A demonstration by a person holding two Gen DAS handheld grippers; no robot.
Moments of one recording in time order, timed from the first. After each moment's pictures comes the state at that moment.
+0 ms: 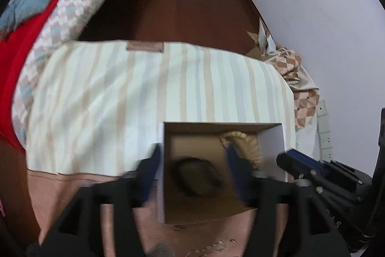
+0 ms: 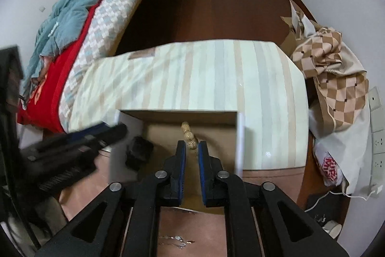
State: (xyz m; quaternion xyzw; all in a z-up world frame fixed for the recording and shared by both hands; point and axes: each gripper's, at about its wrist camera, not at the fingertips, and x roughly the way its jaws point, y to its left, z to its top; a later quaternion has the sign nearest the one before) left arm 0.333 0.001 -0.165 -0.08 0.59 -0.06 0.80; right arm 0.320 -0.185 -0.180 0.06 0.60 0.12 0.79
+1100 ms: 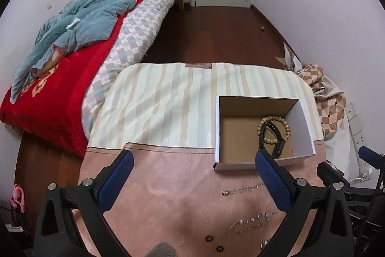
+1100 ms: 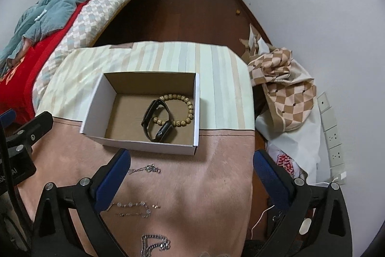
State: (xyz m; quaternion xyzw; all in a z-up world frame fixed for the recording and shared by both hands) left arm 0.201 0.015 -0.117 0.00 0.48 0.05 0.88; right arm 0.195 -0.182 -0.136 -0.04 0.52 0.02 0.86
